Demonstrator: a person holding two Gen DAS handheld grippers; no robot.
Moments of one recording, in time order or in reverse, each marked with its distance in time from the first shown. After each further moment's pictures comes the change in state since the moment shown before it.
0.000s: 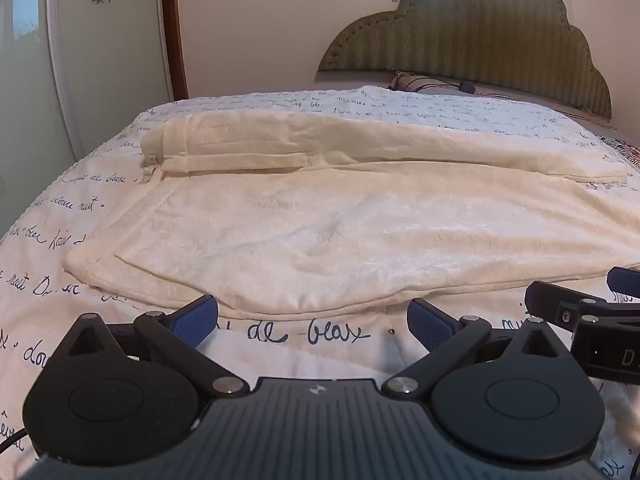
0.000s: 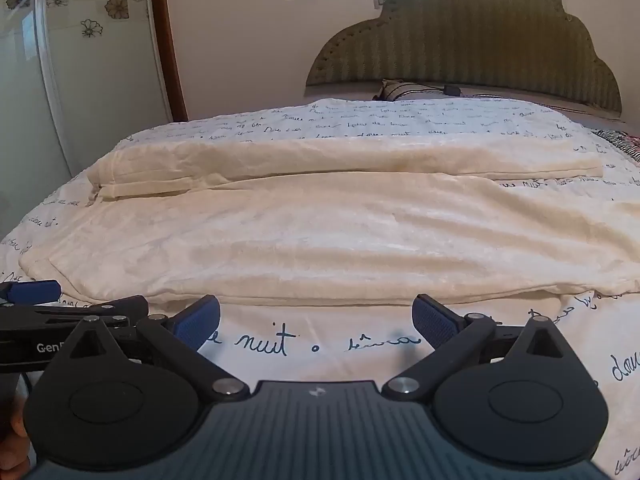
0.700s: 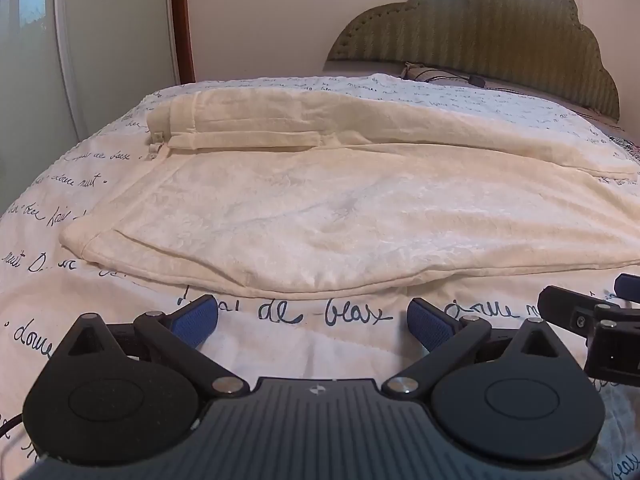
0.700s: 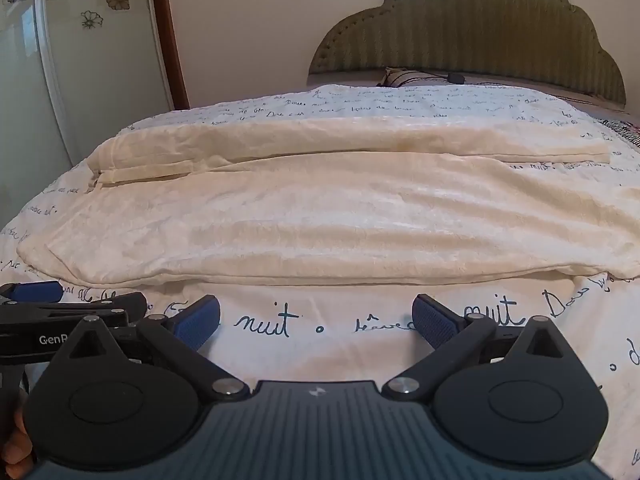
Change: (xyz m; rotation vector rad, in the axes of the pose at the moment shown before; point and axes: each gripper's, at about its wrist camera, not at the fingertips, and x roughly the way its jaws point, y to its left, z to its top) left arm 0.016 0.011 -0.012 -0.040 0.052 0.006; right arm 0.011 0.003 -0.011 0.014 0.013 0.028
